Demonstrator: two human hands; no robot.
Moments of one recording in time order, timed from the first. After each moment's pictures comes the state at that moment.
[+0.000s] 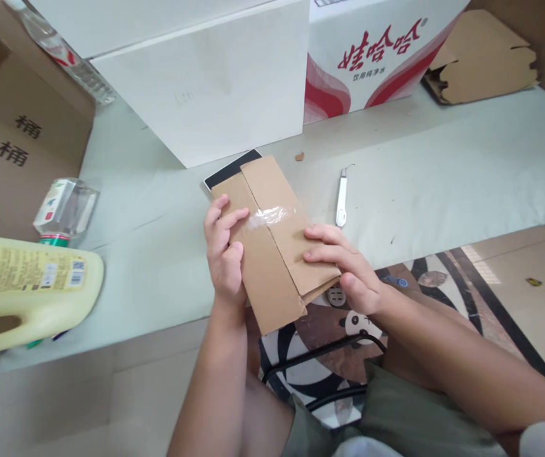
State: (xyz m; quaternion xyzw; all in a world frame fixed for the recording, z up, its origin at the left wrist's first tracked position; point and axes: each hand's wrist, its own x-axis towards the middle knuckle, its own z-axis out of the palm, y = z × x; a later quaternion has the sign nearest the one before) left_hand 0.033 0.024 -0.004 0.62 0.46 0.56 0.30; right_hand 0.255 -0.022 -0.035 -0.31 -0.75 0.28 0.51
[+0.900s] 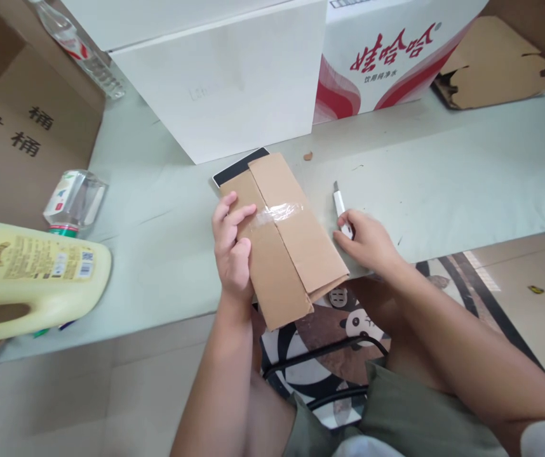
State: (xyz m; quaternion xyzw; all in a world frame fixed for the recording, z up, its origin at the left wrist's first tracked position) left_hand 0.027 0.026 -0.017 0.62 0.43 0.58 0.29; right_hand 0.284 0.013 -0.045 -0.71 -0.61 0.24 0.26
